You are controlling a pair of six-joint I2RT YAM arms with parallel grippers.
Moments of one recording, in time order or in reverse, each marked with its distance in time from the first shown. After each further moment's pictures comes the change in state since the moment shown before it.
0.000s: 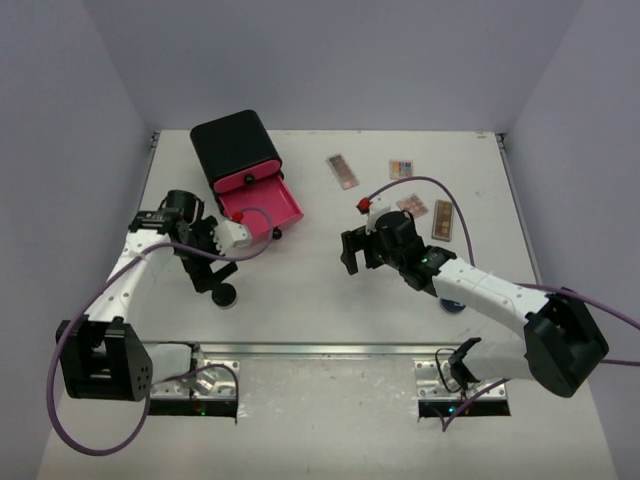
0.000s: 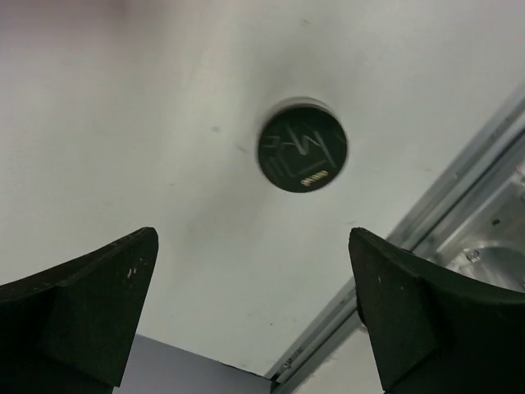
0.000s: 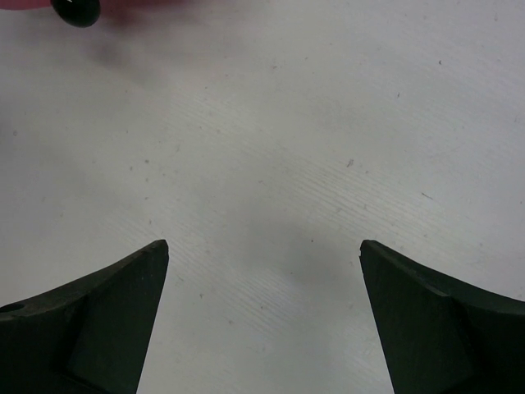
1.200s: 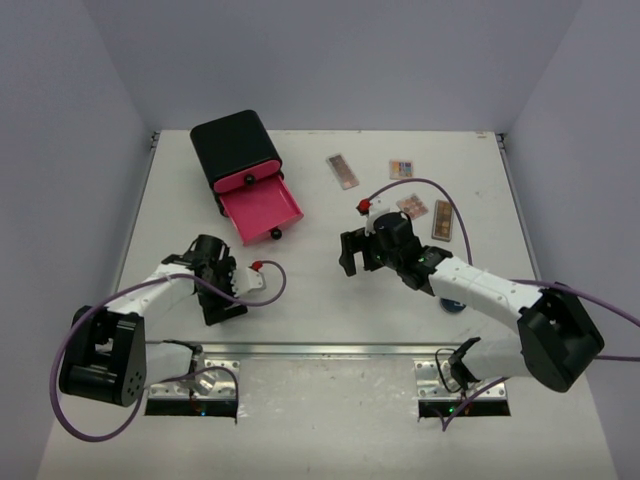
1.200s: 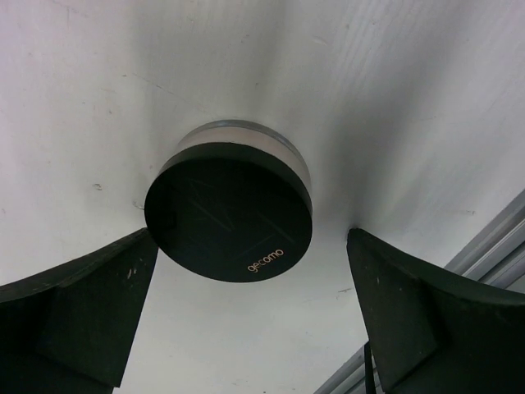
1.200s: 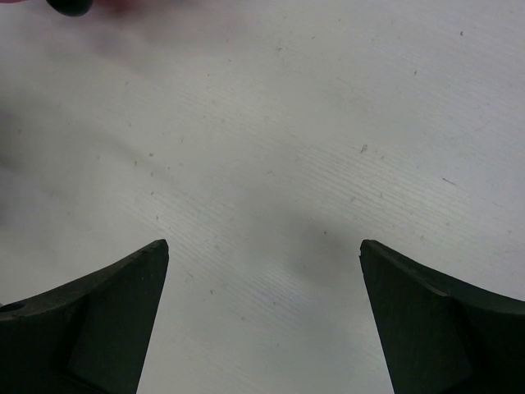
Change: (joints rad) left arm -0.152 -0.004 -0.470 0.391 -0.141 0.055; right arm 0.000 0.034 -0.004 0.000 -0.015 0.064
